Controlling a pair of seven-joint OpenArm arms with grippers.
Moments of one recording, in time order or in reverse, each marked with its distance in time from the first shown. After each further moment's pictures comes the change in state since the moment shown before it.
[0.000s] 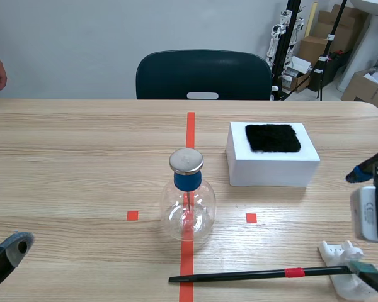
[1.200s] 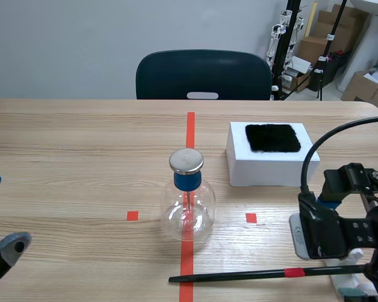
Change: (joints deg) left arm -7.1 0.7 1.2 -8.3 11.9 -2.9 -15.2; right arm 23.5 12.4 -36.7 -4.3 27.2 -0.1 -39.5
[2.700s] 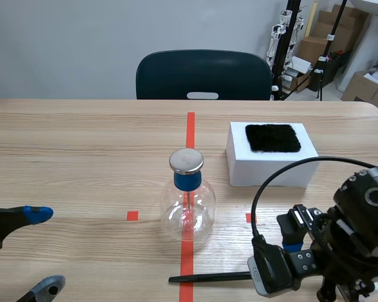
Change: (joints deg) left arm -17.9 0.3 20.5 -22.5 16.8 0.0 -20.2; right arm 30.6 -4.7 -39.8 -17.6 14.1 0.0 -7.3
